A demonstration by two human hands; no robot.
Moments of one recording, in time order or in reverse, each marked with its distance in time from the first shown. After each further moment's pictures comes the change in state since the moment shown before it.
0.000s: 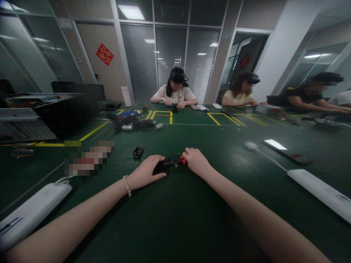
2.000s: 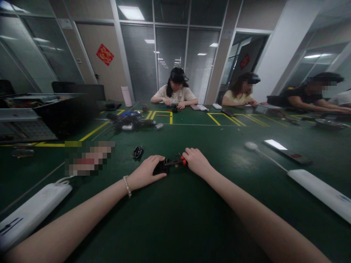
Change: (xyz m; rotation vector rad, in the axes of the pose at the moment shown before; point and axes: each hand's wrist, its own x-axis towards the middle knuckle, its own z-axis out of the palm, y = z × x) left_hand 0.000 -0.001 0.002 -0.001 0.013 0.017; right_hand -0.001 0.000 -0.001 -0.001 0.005 -0.016
